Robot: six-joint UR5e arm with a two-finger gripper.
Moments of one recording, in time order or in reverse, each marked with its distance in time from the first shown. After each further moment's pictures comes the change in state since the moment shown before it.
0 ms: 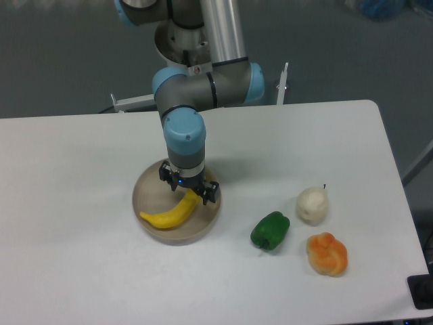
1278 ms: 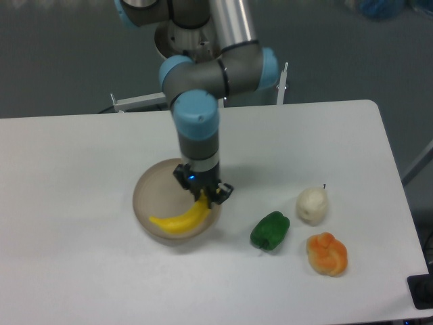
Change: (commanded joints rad) arm 0.142 0.104 0.147 -0.020 -0.005 0.238
